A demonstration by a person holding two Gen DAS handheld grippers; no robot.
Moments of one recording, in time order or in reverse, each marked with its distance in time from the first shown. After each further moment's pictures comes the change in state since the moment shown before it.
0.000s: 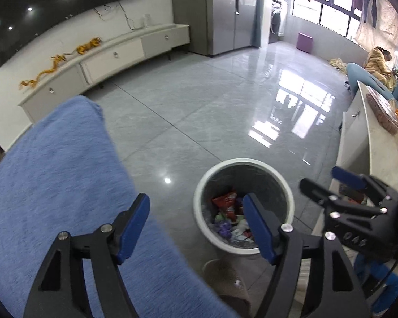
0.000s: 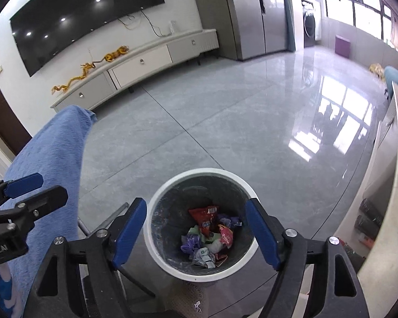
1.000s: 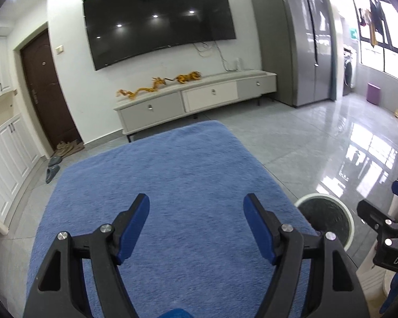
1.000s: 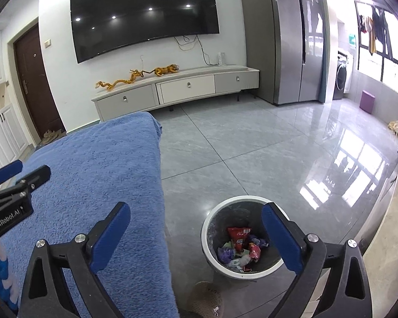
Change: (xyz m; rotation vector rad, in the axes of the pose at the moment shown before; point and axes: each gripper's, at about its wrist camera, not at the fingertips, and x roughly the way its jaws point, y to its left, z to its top) left arm -0.137 0.106 -0.079 -0.222 -0.250 0.406; right arm -0.073 0.135 -0.029 -0.230 -0.158 0.063
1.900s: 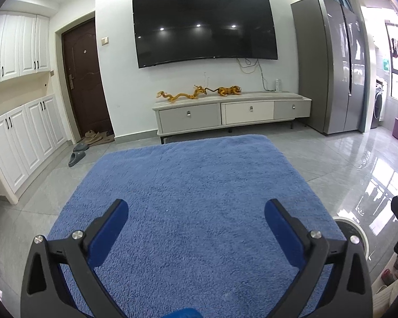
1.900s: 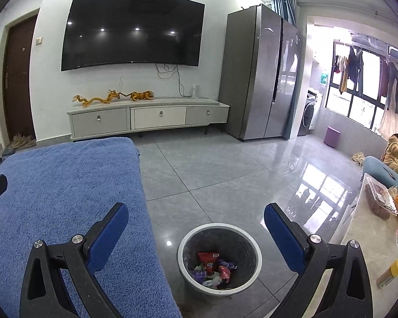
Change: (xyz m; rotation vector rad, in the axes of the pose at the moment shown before) left arm -0.018 0.066 -0.029 -0.168 -0.071 0.134; right arm -0.022 0.049 -0.008 -0.070 -0.167 -0.231
